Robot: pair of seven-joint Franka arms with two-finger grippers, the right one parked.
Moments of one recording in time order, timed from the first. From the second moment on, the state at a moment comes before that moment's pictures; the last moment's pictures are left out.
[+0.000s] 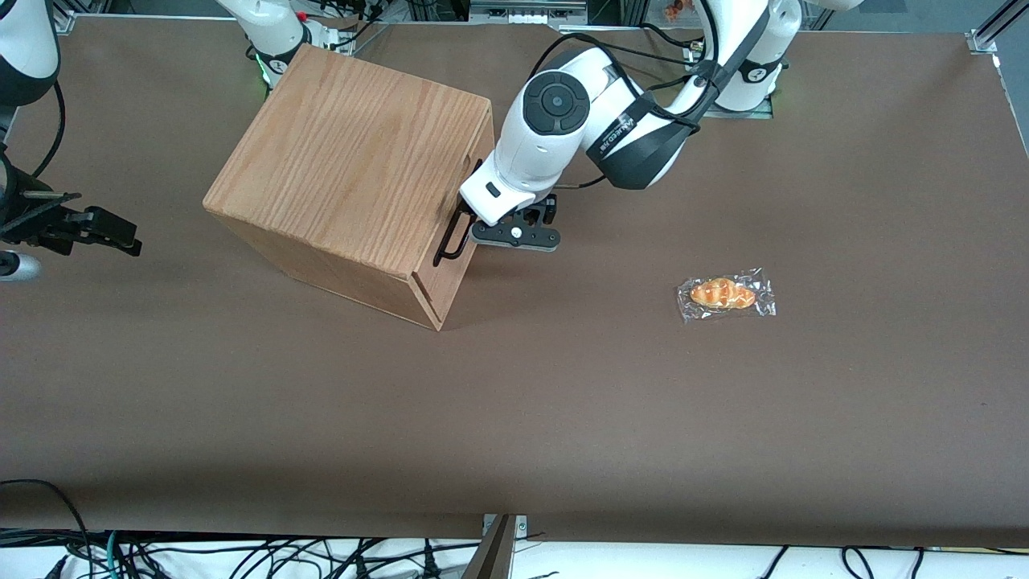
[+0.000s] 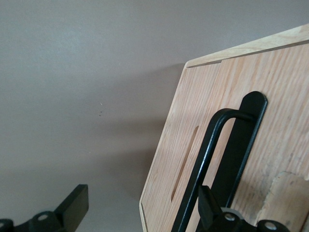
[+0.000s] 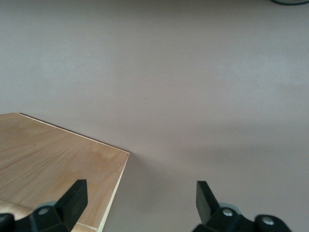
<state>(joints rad) -0.53 0.55 -0.30 -1.38 -0.08 2.00 -0.74</state>
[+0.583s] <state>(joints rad) -0.54 0.58 -0.32 -1.38 -0.09 2.03 -0.74</state>
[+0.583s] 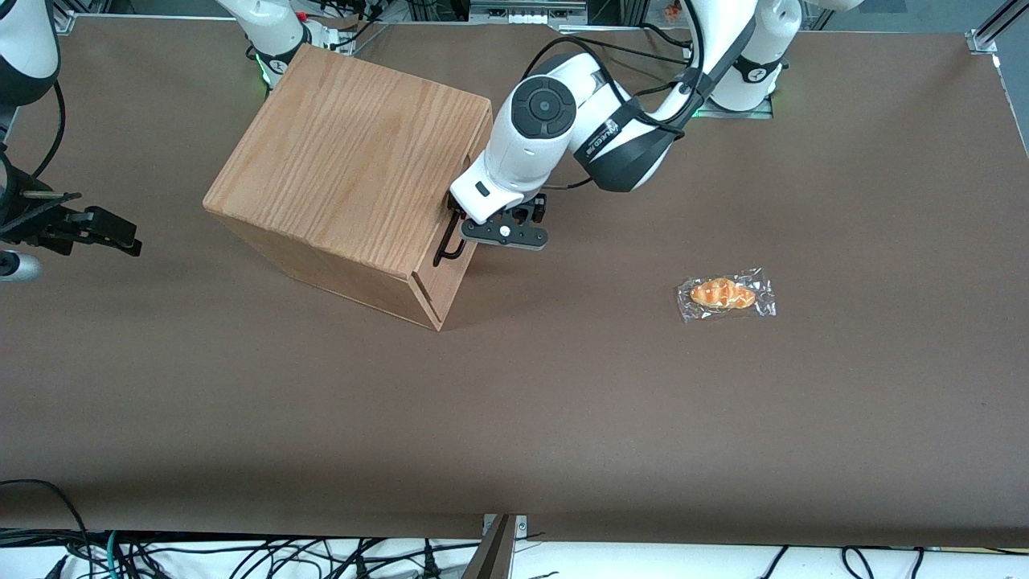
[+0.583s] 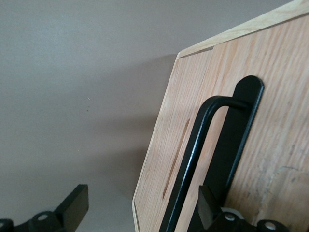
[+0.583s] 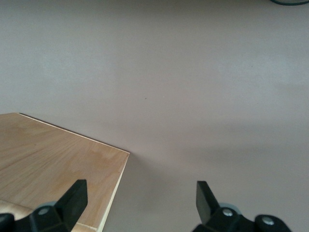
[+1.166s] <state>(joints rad) -0.54 0.59 -0.33 -1.38 -0.09 2.03 -0.74</state>
